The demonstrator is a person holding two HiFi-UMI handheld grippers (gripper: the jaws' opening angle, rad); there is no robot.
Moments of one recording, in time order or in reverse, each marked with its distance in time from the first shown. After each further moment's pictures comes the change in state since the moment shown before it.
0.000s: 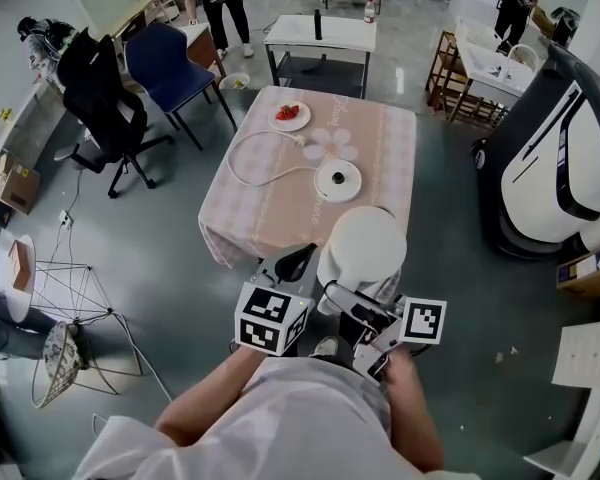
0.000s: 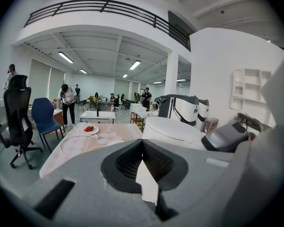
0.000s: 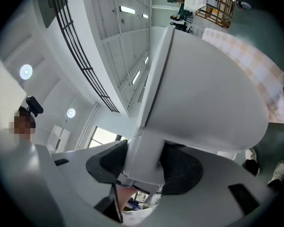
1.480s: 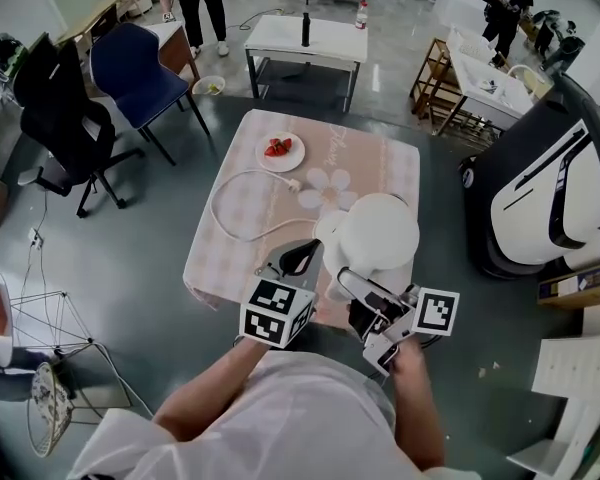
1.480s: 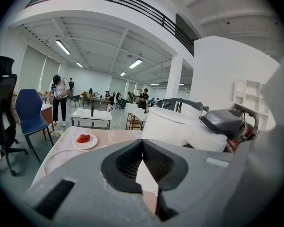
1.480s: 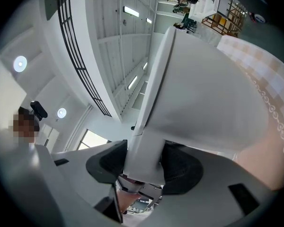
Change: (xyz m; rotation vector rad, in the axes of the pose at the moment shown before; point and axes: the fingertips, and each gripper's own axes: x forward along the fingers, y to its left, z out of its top) left arm 0.140 0.138 0.056 -0.058 -0.007 -0.107; right arm 0.114 -0.048 0.173 -0.055 -0.063 -0.088
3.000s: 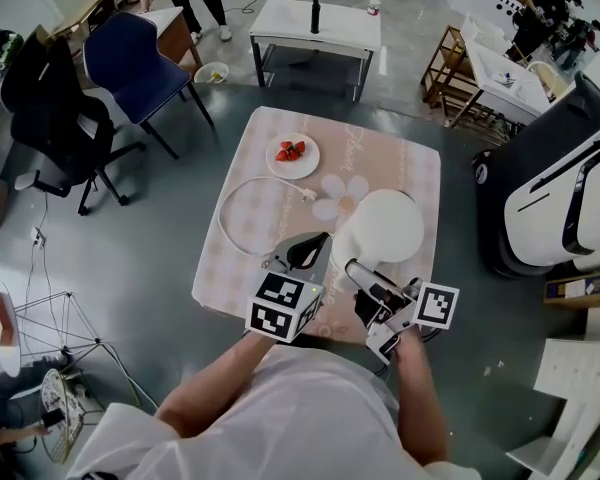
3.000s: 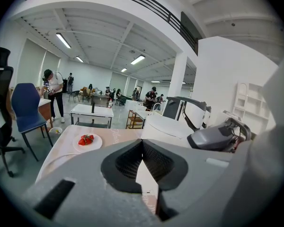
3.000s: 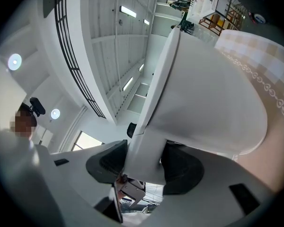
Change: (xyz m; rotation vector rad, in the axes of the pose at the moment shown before) left arm 0.047 0.069 0.007 -0.030 0.040 -0.020; right arm 0.061 -0.066 0.042 0.000 -0.021 -0.044
